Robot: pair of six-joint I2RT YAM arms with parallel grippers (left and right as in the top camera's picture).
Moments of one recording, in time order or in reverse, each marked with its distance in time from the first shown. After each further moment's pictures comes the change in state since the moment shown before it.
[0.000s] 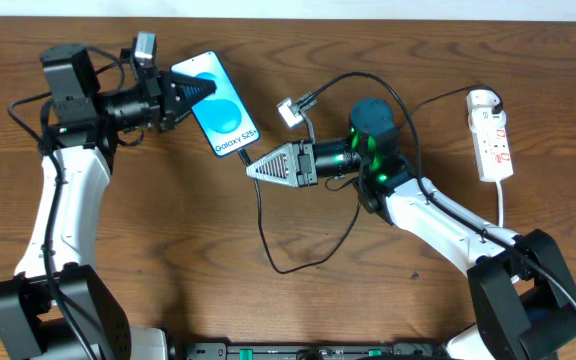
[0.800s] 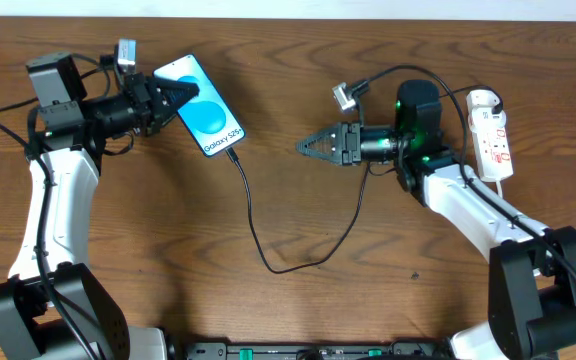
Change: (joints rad) left arm 0.057 0.000 -0.002 -0.135 -0.126 0.174; right arm -0.233 0.000 0.006 -0.365 -0.018 -0.198
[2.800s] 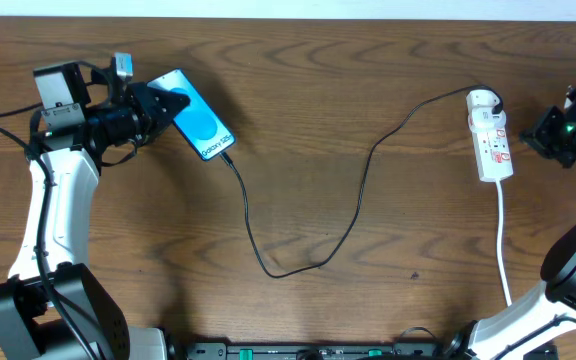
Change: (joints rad) left arm -0.001 0.000 0.000 -0.154 -0.283 0.090; right arm -0.821 0.249 0.545 -1.046 0.771 -0.681
